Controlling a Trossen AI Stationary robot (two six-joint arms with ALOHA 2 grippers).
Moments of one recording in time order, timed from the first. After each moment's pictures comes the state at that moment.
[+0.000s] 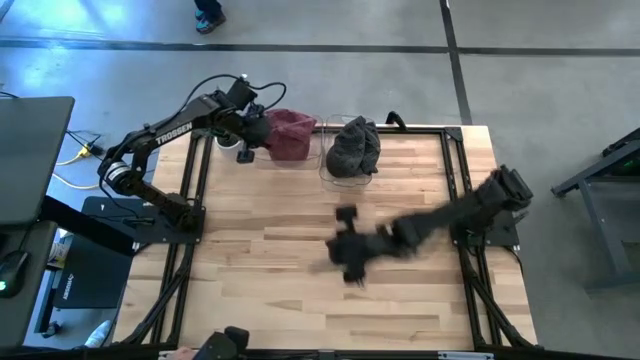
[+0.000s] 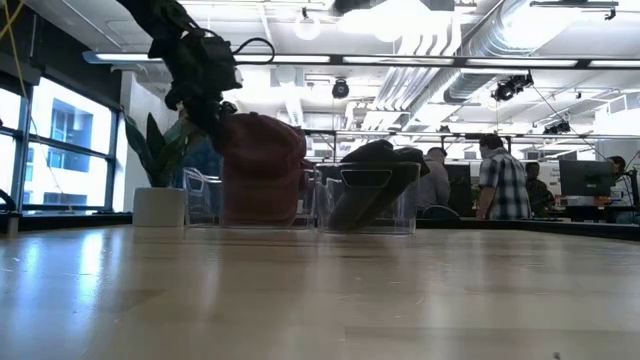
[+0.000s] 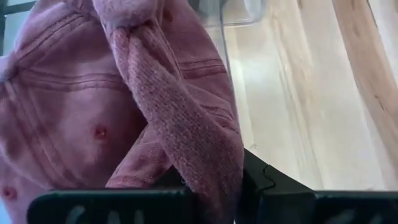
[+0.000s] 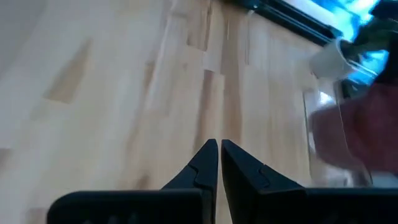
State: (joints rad) left arm 0.86 1.44 1.19 -0.82 0.36 0.94; right arm 0.45 1.72 1.49 -0.63 0.53 0.02
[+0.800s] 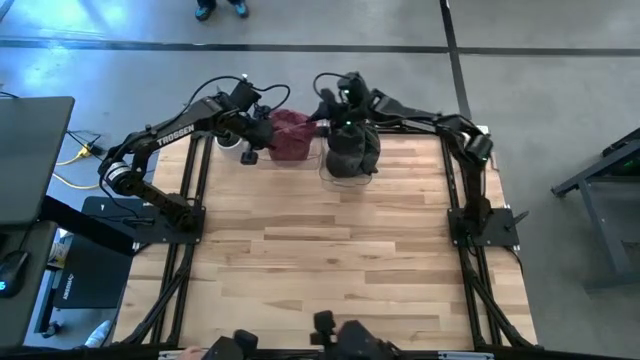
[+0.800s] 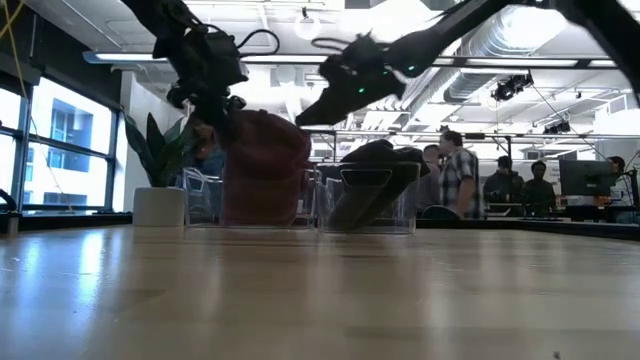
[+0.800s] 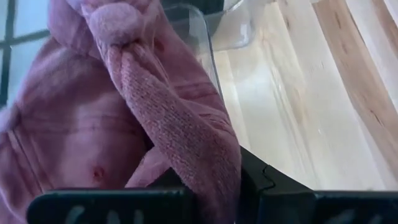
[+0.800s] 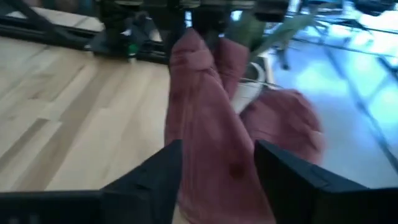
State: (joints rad) left arm 0.83 1.44 1.19 -0.78 0.40 0.96; right arm -0.63 1.96 1.58 -0.10 -0.60 -0.45
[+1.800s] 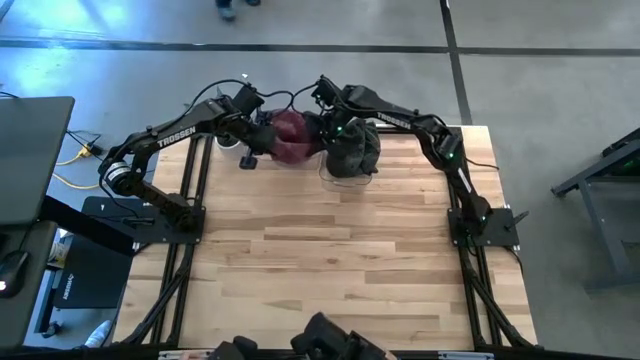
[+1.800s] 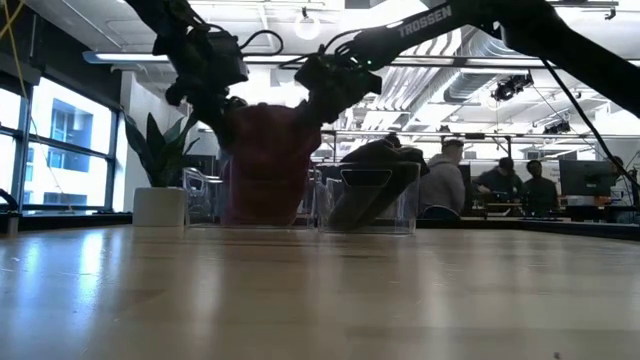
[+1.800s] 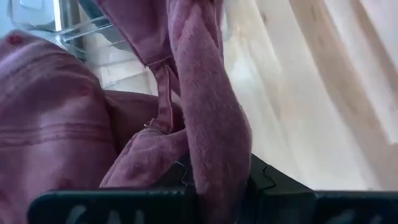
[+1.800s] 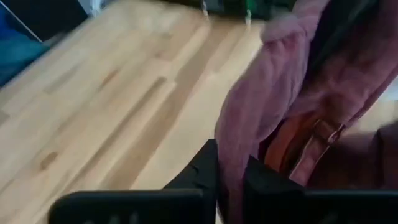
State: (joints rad) left arm 0.78 1.44 1.19 -0.82 0.40 1.00; right arm -0.57 2.27 2.16 -0.92 -0.86 -0.79
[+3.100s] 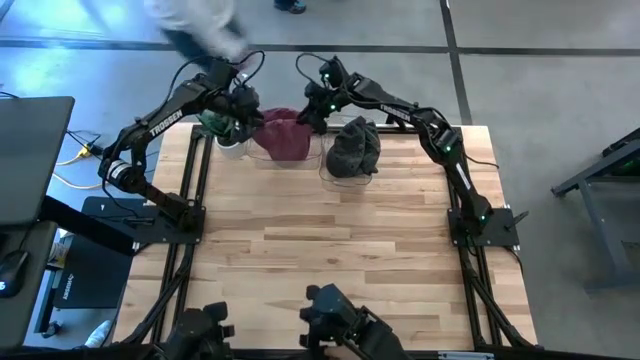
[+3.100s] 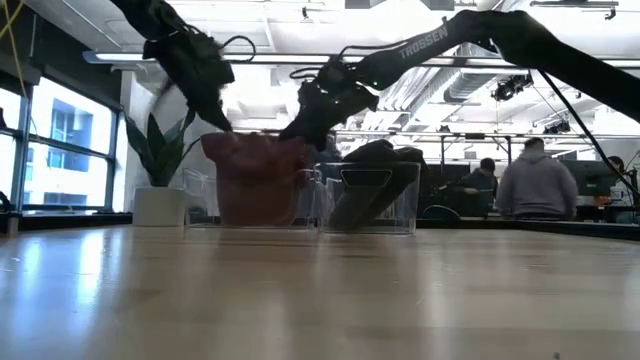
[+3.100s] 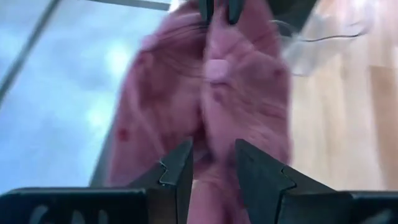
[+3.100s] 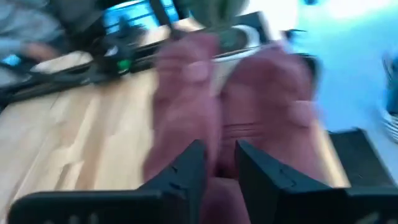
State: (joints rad) left arm 1.04 1.46 1.28 -0.79 0.50 0.73; right arm -0.67 2.34 2.16 -0.50 -0.74 -0.18
